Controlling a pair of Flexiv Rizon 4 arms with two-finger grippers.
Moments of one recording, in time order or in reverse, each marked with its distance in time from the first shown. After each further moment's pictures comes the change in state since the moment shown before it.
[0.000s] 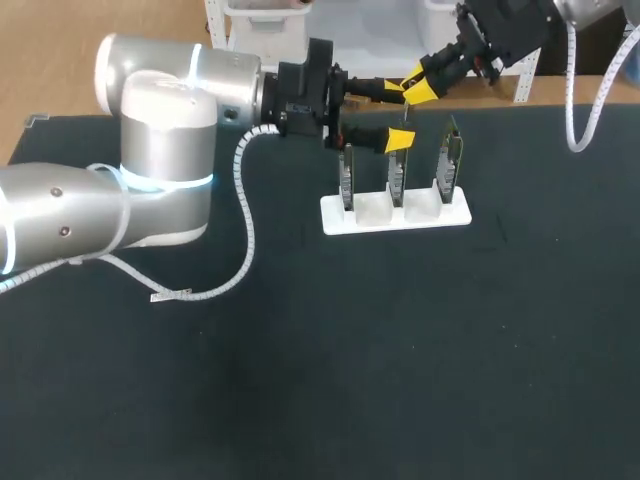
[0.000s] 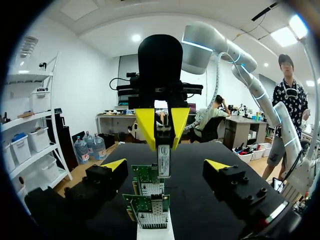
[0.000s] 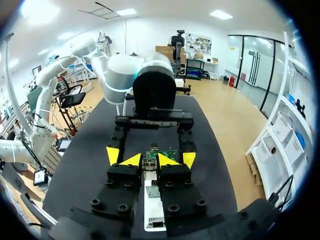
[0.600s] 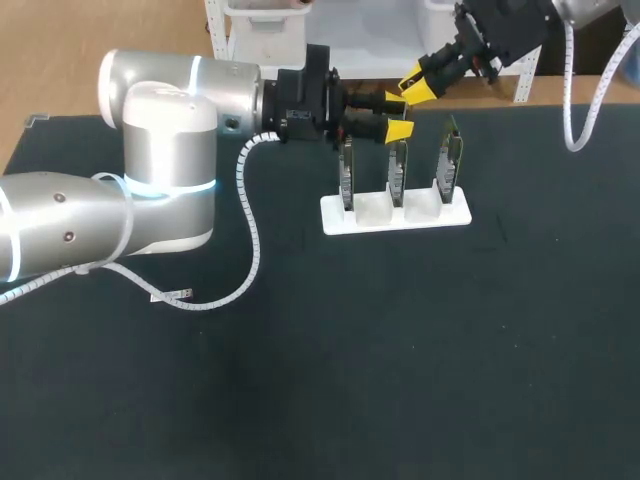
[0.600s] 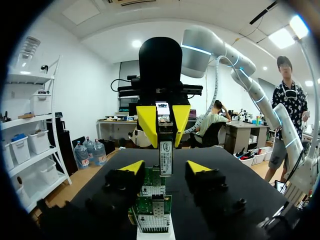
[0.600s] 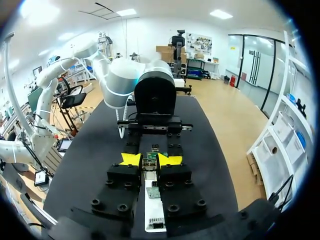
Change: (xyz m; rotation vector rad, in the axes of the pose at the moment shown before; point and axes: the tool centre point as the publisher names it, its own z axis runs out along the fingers) left arm 0.005 0.002 0.003 -0.007 -0.074 0.004; right arm -0.002 0.000 0.001 -0.007 -0.003 0.005
